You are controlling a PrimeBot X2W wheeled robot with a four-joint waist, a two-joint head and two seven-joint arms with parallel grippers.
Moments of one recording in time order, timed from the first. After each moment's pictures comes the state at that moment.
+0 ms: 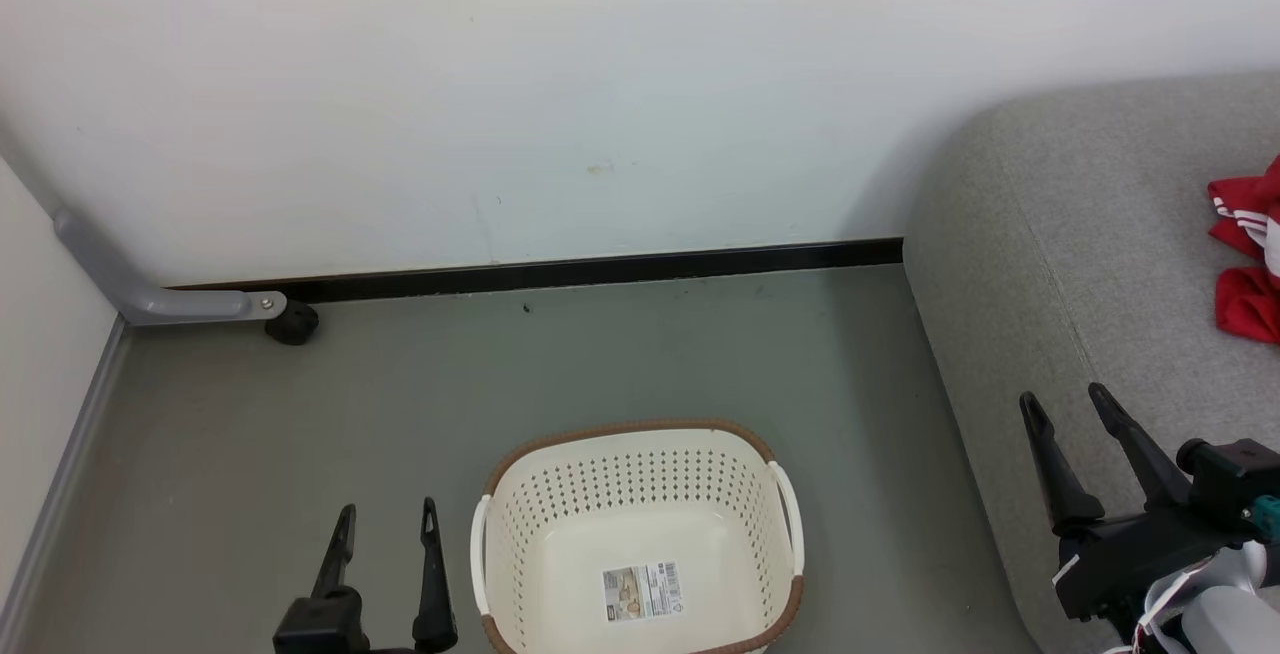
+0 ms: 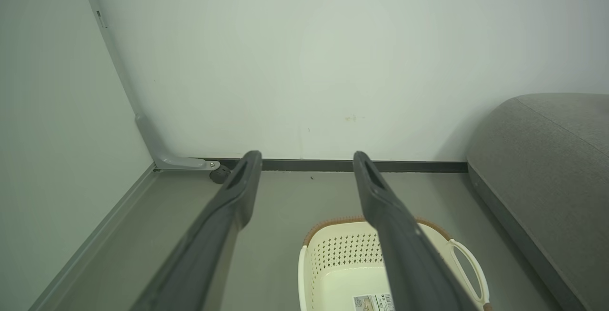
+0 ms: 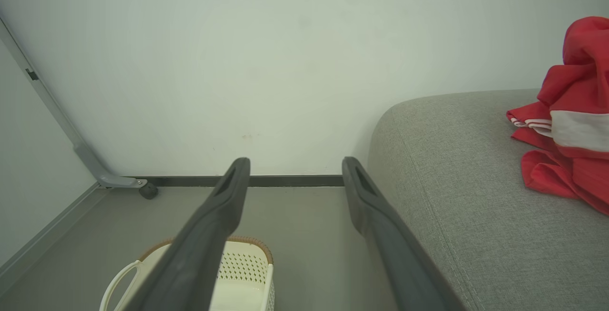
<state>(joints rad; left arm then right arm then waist) 0.01 0.04 -0.15 0.30 -0.21 0.12 -0.25 -0.20 -0.39 0.41 0.37 0.58 0.01 -0.26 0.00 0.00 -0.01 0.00</state>
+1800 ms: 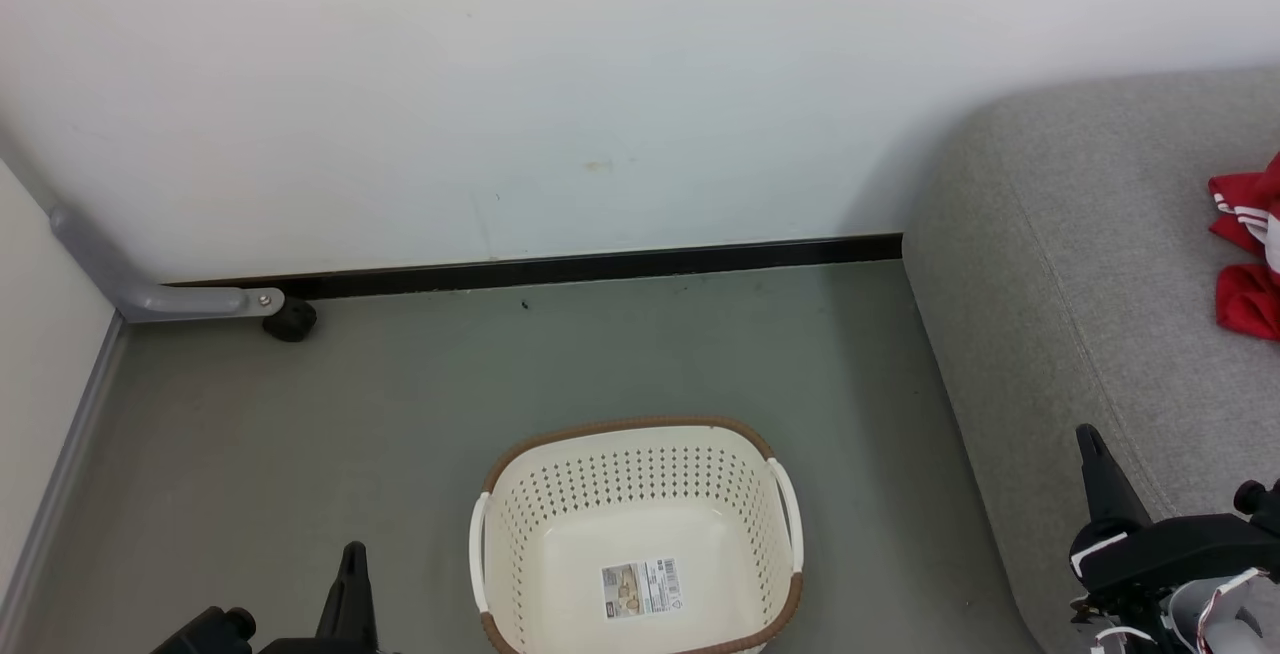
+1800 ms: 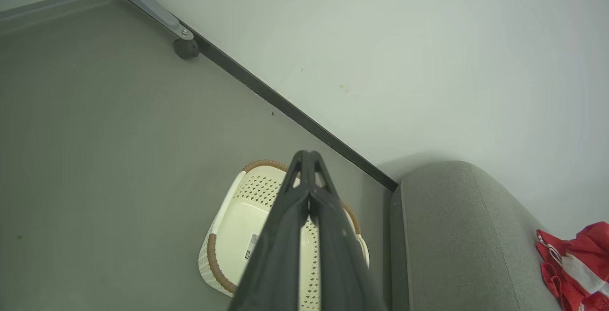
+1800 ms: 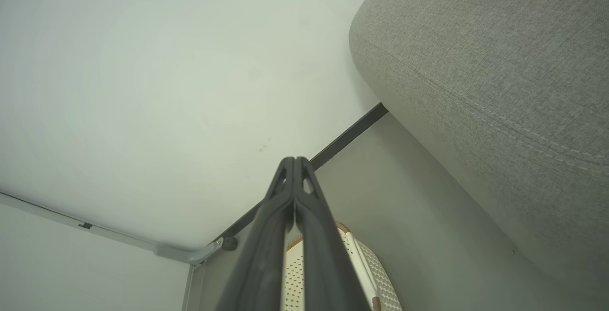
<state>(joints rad) 0.00 0.04 -0.06 0.34 -0.83 0.02 -0.09 -0.13 -0.21 0.16 0.37 1.03 0.05 -0.08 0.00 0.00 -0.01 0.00</state>
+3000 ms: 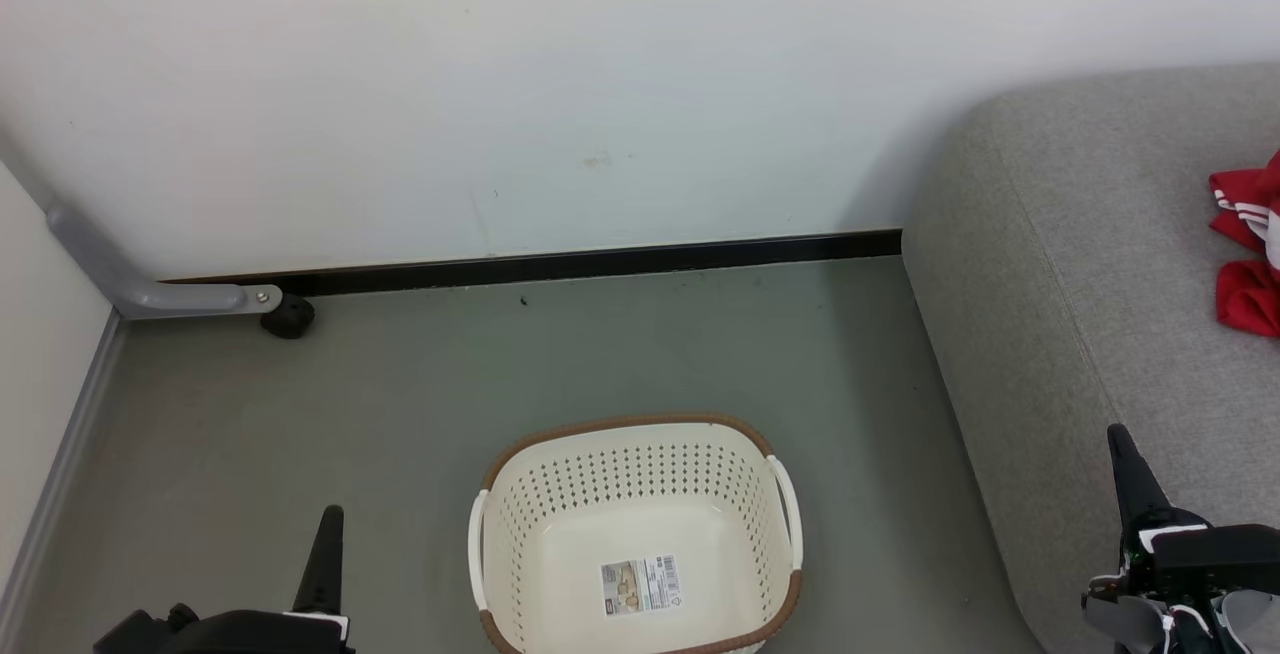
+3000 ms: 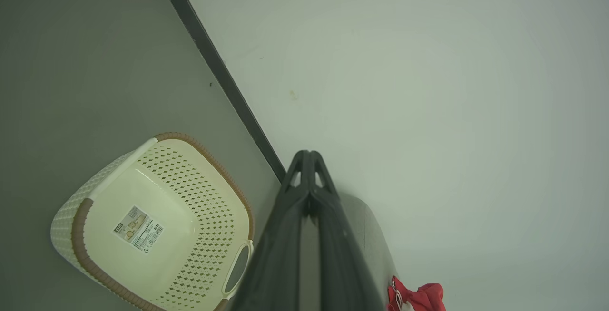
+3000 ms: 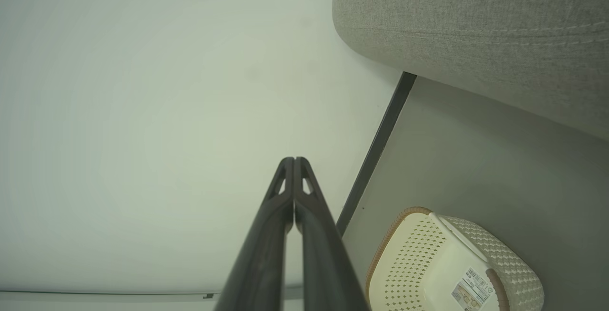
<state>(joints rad) -0.04 0.04 0.03 0.32 -1.31 -0.07 0.04 -0.11 -0.11 -0.03 0.33 1.39 0.09 0.04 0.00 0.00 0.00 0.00</state>
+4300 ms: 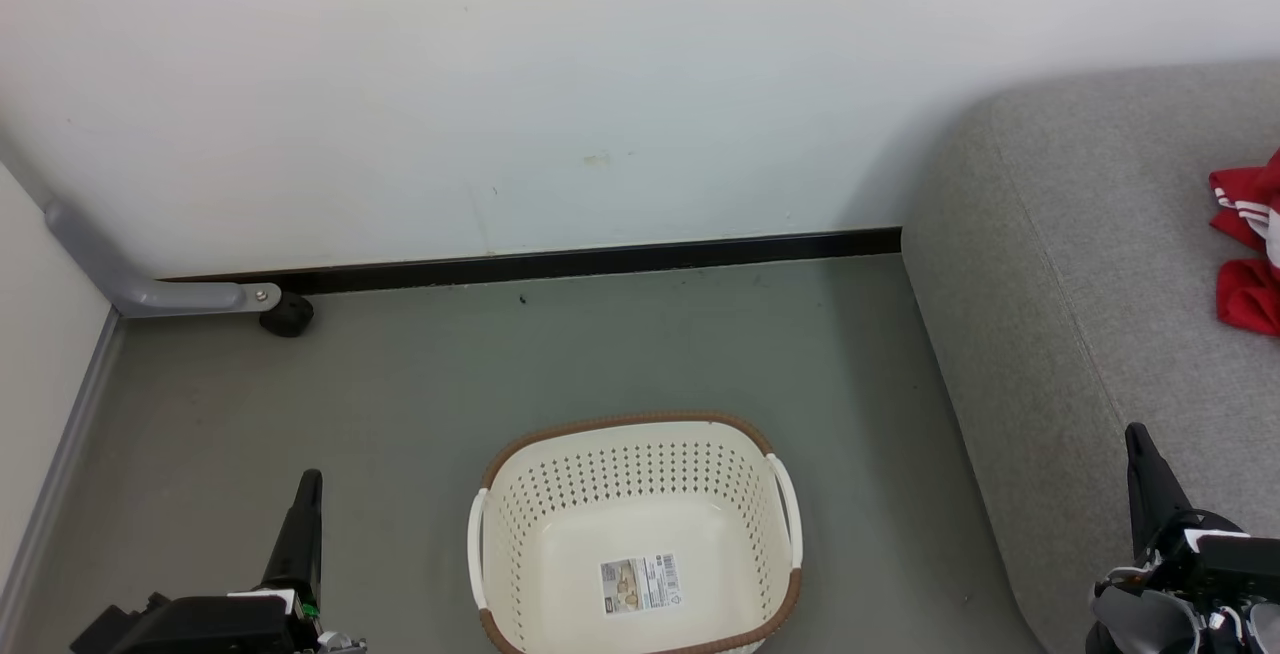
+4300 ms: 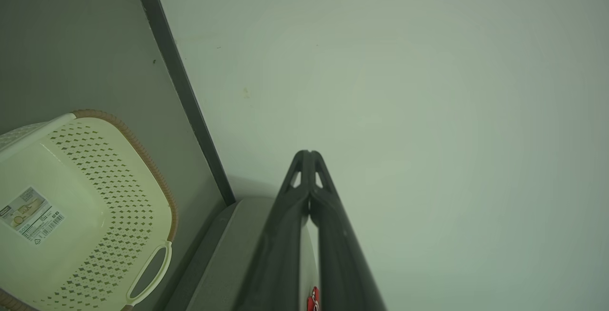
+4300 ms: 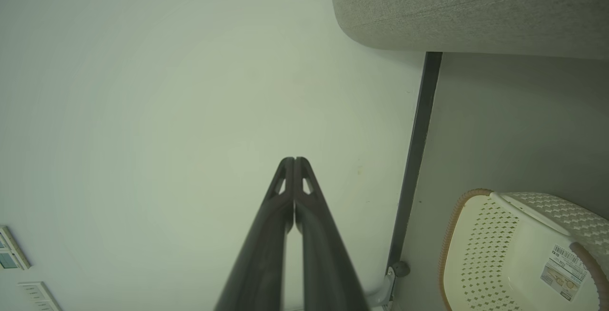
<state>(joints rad) -0.08 0.04 0.08 0.31 -1.58 -0.12 0.11 -0.11 -0.05 -0.14 0.31 1.59 0.12 0.11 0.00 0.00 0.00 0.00</state>
